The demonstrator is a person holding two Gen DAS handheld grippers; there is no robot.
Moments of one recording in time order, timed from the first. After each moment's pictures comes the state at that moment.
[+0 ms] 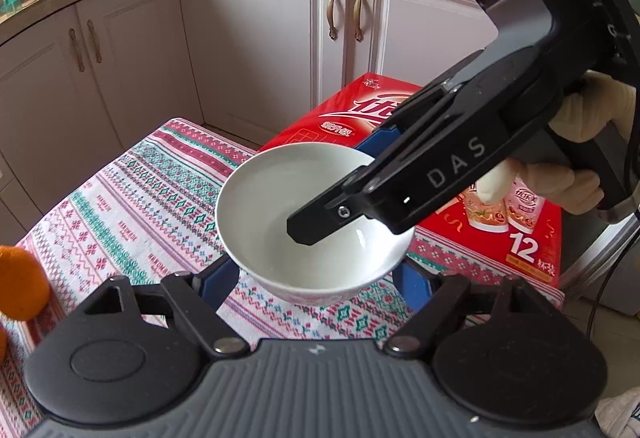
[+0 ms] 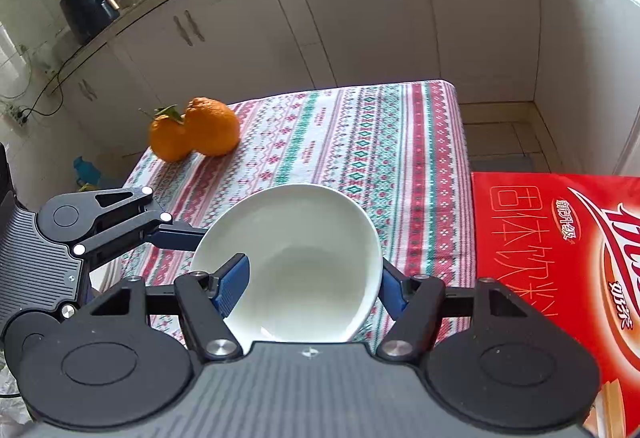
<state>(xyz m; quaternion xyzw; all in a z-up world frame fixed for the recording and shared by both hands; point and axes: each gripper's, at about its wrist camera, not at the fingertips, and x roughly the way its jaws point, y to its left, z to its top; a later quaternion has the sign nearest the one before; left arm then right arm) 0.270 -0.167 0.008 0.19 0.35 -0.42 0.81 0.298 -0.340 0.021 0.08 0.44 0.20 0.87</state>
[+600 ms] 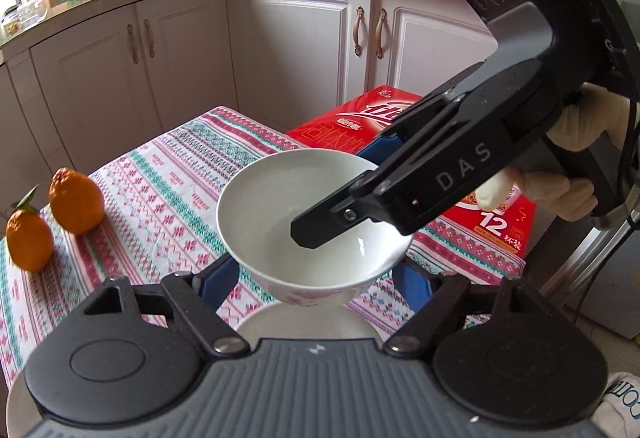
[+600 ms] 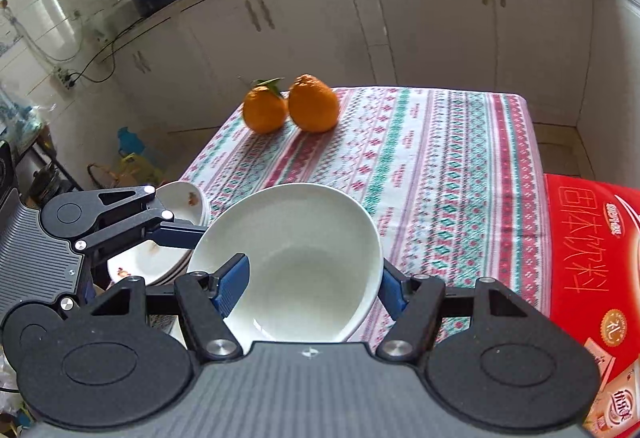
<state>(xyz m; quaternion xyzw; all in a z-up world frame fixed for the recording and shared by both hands) 0.184 -0.091 0.033 0.15 0.34 -0.37 0.85 0.227 -0.267 0.049 0.05 0.43 0.27 0.86</state>
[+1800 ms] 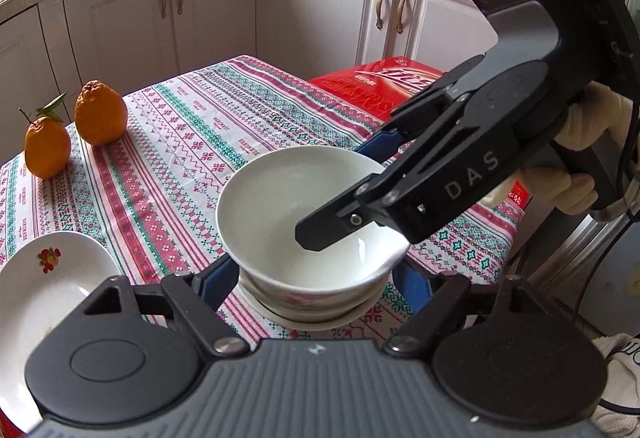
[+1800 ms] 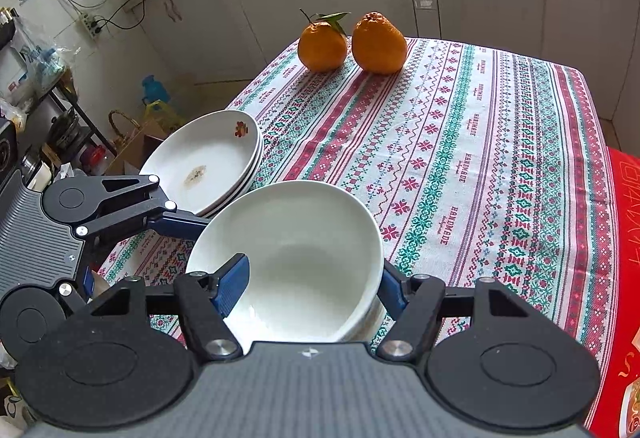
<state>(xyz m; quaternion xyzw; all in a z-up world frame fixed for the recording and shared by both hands) 0.145 -0.044 -0.002 0.12 0.38 -0.34 0.85 0.198 -0.210 0.014 0.01 0.46 0.30 0.83</state>
